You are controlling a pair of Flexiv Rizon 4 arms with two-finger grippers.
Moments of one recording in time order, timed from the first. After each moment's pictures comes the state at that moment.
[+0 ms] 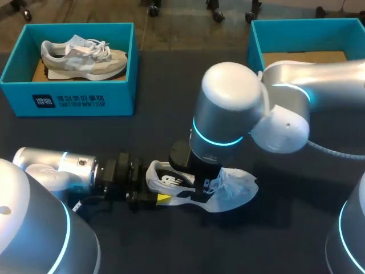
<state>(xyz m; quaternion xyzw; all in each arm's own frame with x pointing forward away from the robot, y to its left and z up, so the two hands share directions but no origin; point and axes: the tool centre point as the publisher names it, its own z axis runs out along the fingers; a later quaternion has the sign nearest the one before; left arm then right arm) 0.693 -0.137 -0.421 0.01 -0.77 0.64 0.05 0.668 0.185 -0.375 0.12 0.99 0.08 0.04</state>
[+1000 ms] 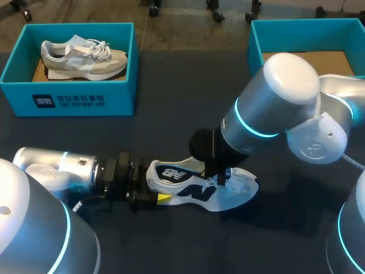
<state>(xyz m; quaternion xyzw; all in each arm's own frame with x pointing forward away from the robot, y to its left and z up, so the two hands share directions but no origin) 0.693 -0.137 -0.421 0.01 -0.77 0.64 0.05 0.688 0.166 -0.346 0.03 0.98 0.18 0.06</state>
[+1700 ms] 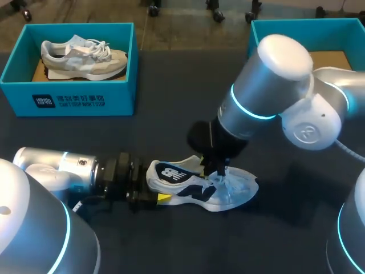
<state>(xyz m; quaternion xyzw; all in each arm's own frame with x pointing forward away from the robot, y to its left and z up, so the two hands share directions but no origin) 0.693 -0.137 -0.421 0.01 -0.77 0.64 0.05 0.697 0.169 -0.343 0.01 0.99 0.16 0.02</state>
